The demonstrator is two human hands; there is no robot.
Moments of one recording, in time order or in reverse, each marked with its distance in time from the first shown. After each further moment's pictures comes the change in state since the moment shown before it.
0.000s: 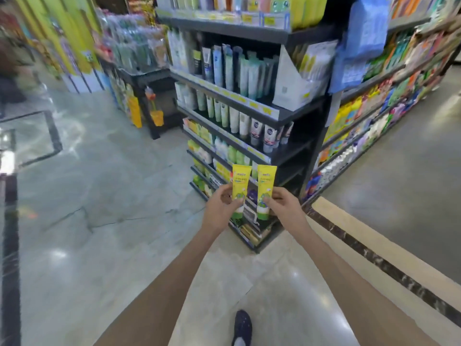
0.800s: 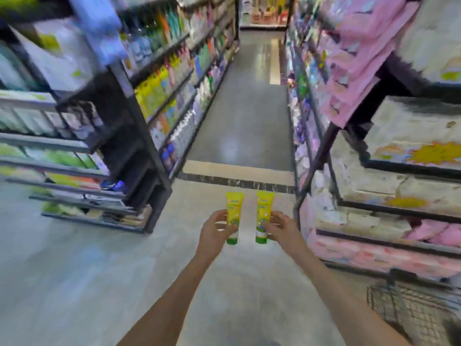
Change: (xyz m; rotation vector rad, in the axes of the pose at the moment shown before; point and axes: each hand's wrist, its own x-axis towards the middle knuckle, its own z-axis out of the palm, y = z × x) left_hand -0.393 0.048 0.340 -0.012 -0.683 -0.013; right_hand -0.495 0.152 -0.323 0.162 0.611 0.383
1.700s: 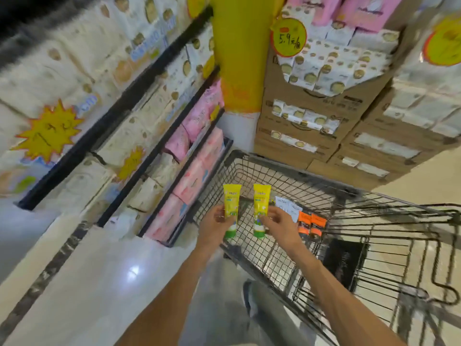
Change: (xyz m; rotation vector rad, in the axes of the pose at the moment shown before) left_hand -0.107 0.020 0.610 0.476 -1.209 0.052; right_hand -0.239 0.243 -0.409 0.506 1.120 0.395
